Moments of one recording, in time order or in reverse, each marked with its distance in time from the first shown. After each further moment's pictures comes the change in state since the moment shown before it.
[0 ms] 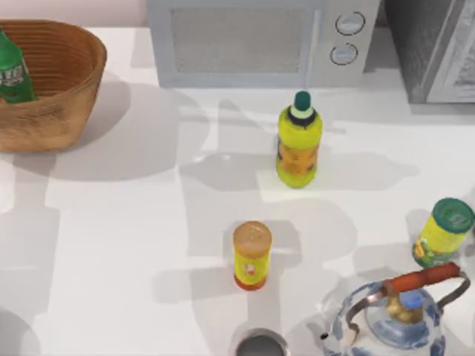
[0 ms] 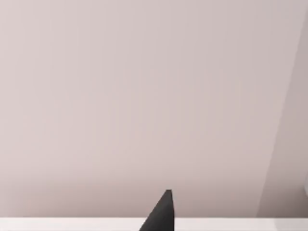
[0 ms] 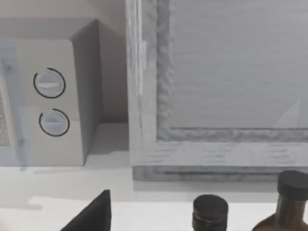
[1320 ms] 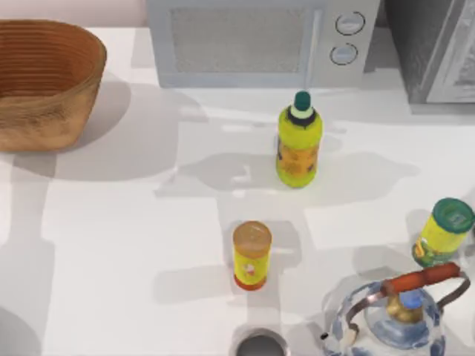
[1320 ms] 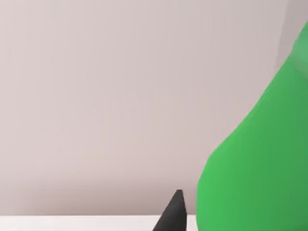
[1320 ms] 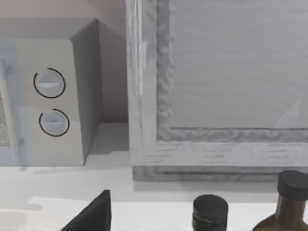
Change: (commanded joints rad) left arm 0.010 -0.192 -0.023 -0.165 0.009 0.005; right arm 0.000 0.000 0.000 0.000 0.000 0.000
